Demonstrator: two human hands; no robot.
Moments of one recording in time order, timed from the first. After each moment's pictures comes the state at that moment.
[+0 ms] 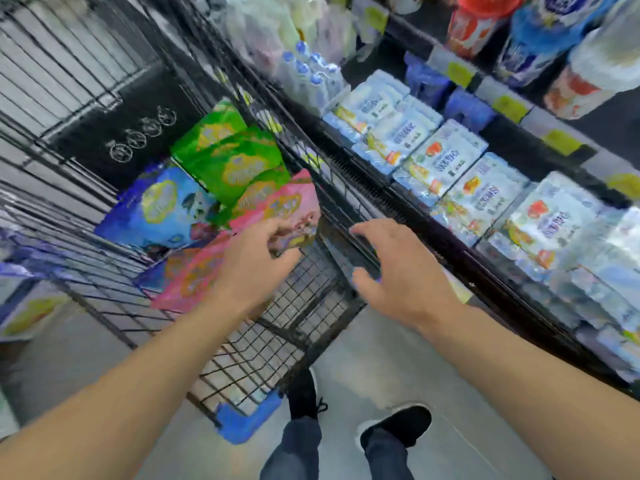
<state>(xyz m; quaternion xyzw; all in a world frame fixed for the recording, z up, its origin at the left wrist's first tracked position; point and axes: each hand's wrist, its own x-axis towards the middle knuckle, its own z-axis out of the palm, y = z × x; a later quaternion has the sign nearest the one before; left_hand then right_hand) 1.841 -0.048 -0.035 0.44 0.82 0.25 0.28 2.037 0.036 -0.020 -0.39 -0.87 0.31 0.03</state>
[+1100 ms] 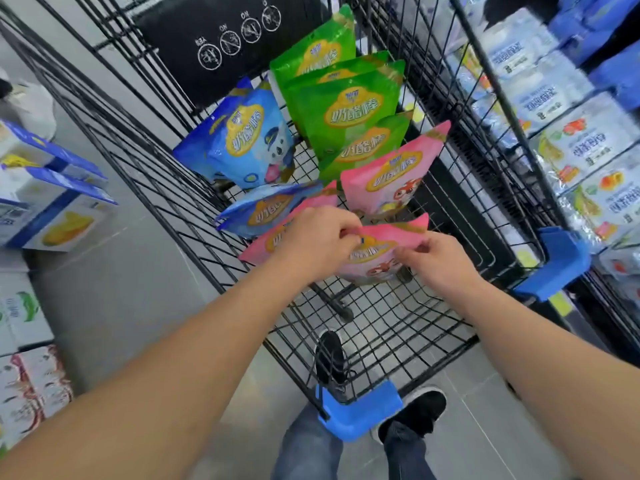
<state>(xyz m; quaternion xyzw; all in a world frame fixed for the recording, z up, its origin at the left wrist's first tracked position) 1.739 -0.103 -0.102 0.47 0.79 0.16 0.35 1.914 -0.007 -0.146 -0.53 -0.64 0.55 -0.04</state>
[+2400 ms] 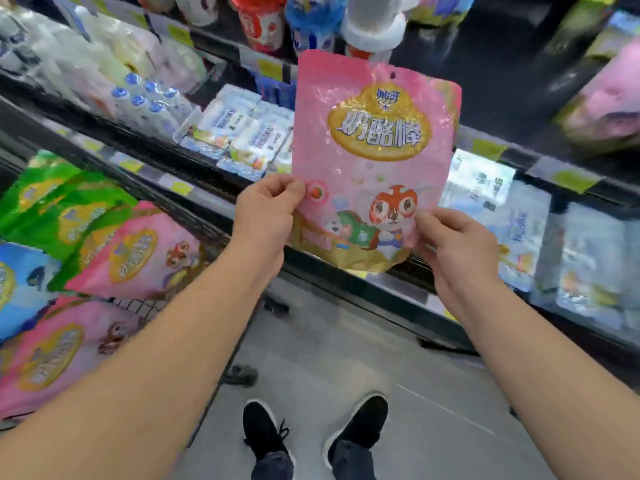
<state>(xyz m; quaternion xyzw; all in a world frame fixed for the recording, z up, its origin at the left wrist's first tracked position) 2.035 0.081 -0.037 0.26 0.62 0.51 0.53 2.244 0.068 -0.042 -0.64 -0.26 0.54 0.48</state>
